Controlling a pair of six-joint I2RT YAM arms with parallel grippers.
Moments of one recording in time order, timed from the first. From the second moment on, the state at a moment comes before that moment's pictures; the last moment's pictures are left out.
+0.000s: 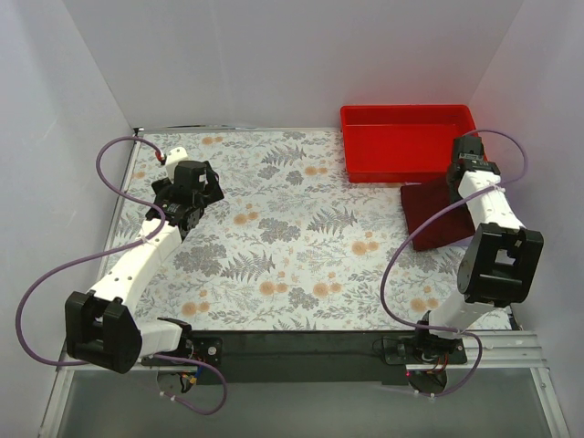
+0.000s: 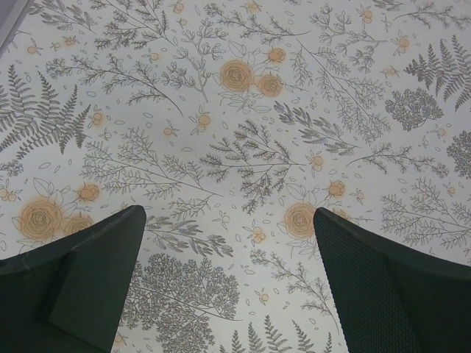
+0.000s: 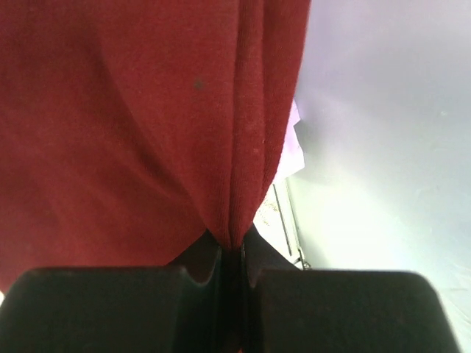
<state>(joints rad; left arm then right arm) -0.28 1.25 0.99 -0.39 -0.51 -0.48 -0.12 1.63 1.31 -0.73 0.47 -0.12</state>
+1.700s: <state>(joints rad) -0.25 0.89 0.91 -0.41 -0.34 -0.57 -0.10 0.79 1.01 -0.54 0.39 0.21</state>
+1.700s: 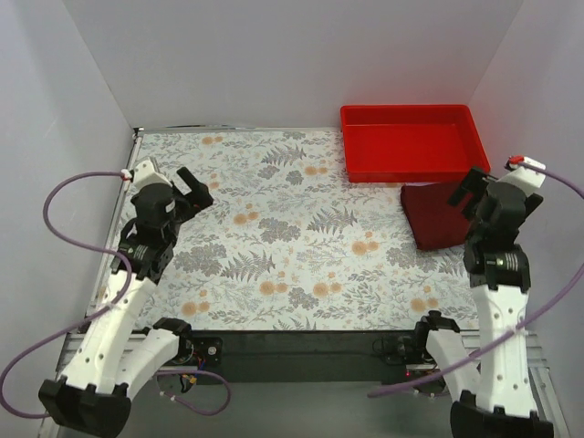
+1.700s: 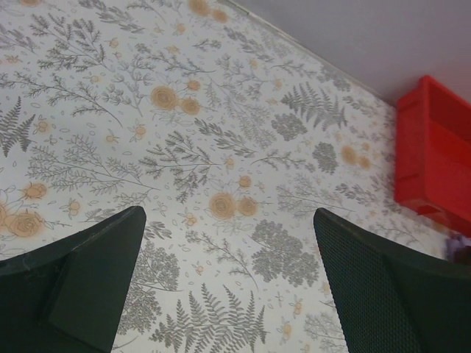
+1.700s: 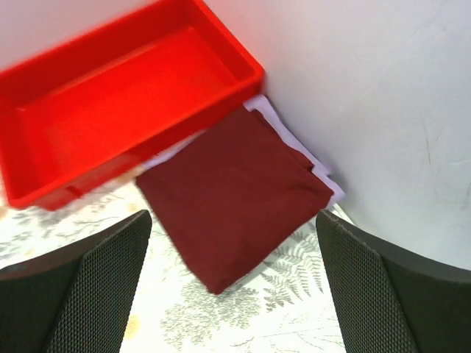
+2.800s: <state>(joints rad) -0.25 0.22 0.70 -0.63 -0.25 -0.83 0.17 0.05 0.70 -0.63 0.24 0.21</state>
